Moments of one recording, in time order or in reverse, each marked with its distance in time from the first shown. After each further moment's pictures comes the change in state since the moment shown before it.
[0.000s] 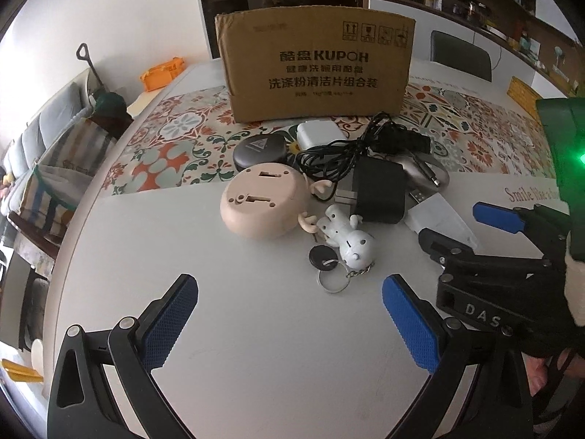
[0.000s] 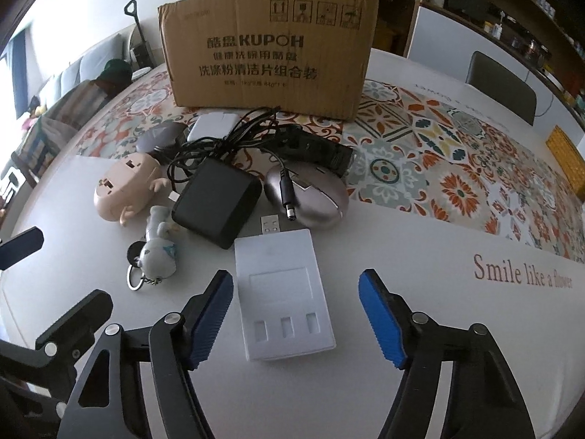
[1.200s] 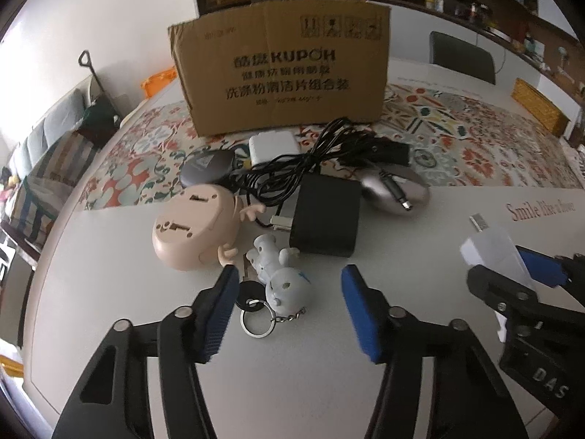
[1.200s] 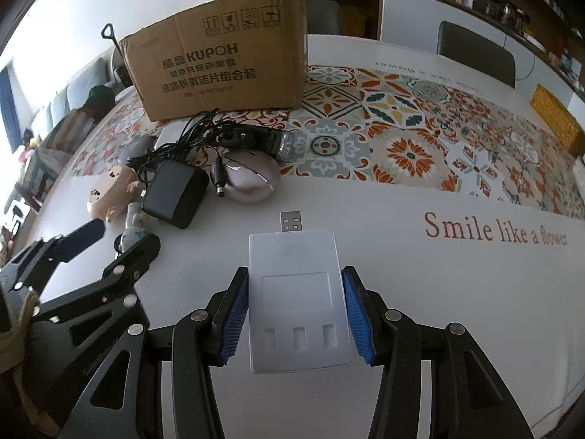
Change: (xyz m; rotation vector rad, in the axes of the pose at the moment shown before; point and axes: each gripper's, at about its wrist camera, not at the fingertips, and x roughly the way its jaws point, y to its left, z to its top) left arm 0.029 -0.054 0.017 -0.024 -0.028 0.028; right arm -0.025 -0.054 -0.021 0.138 0.017 0.033
